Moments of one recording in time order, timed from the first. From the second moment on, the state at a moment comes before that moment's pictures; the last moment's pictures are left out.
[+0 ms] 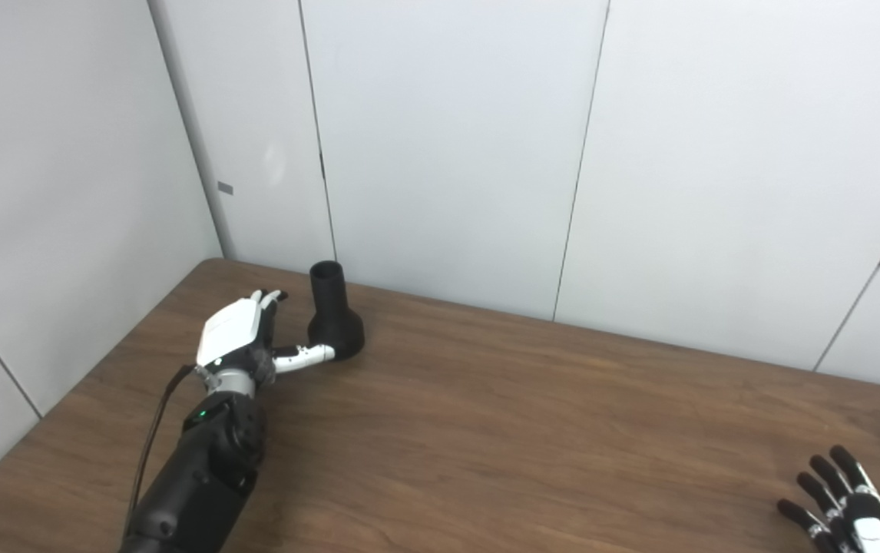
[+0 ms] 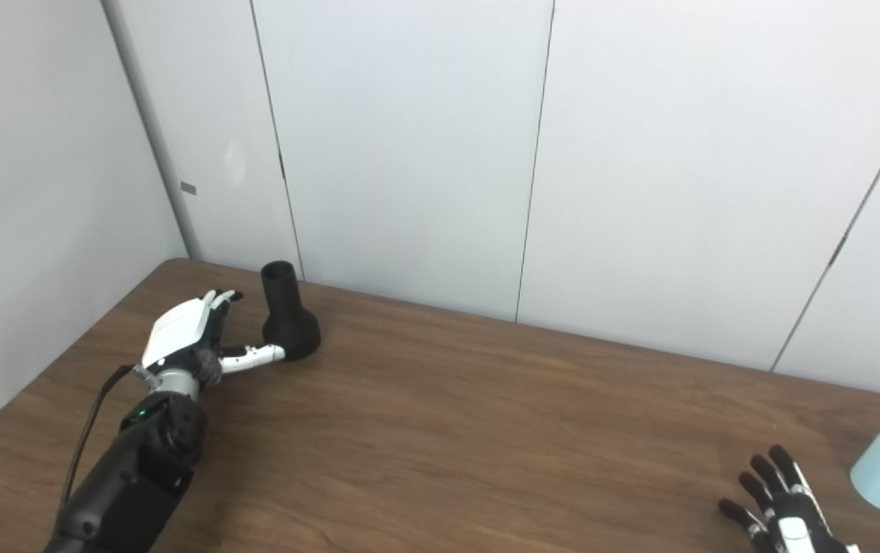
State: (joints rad) left arm -0.40 0.48 -0.03 0.24 0.65 0.47 0.08; right arm -0.04 -0.18 -0.12 -0.04 0.27 0.03 0.15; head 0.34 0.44
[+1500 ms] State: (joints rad) left arm -0.58 0.36 -0.03 0.53 0.63 0.47 0.16; right arm -0.02 -0.18 -0.10 -0.08 0.21 0.05 0.15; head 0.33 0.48
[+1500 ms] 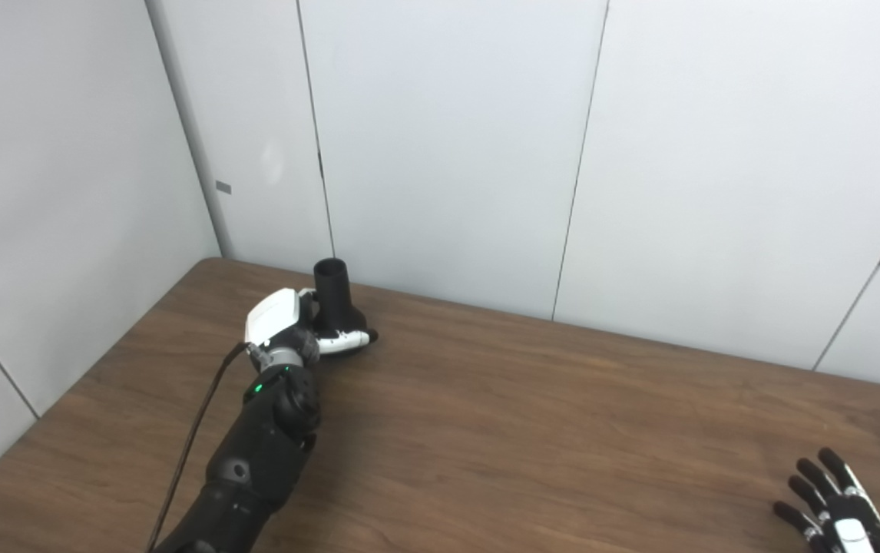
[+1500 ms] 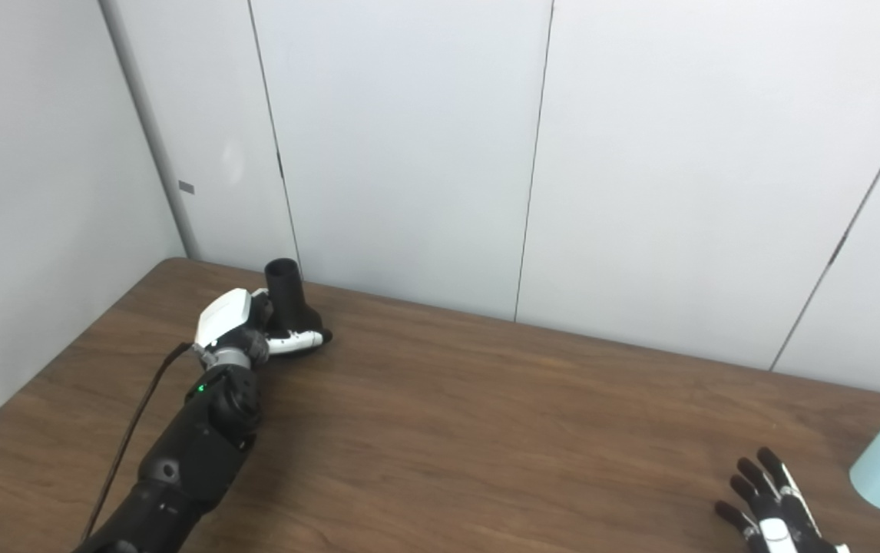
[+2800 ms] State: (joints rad) left arm -0.62 0.37 -0.05 0.62 0.55 0.39 0.30; right arm -0.02 -0.17 -0.10 -0.11 0.18 0.08 0.14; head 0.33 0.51
